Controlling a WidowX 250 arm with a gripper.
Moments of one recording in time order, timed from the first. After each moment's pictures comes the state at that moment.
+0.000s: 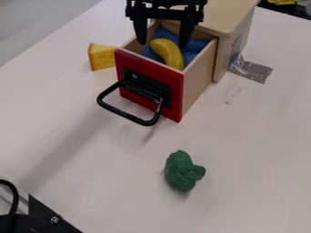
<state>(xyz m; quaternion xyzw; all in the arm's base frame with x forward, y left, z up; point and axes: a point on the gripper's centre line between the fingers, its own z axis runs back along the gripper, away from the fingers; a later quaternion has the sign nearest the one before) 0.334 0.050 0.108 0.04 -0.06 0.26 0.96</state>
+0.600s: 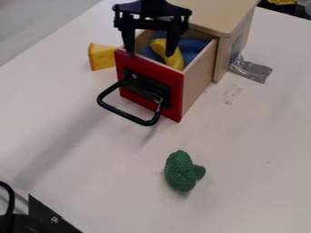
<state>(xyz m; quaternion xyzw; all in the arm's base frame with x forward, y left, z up) 0.329 0.069 0.090 0.05 -0.04 0.28 0.96</state>
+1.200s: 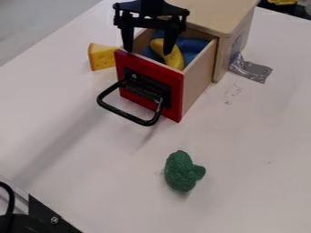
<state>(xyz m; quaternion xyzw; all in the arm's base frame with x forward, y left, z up) 0.343 0.075 0.084 0.06 -0.04 0.29 0.96</state>
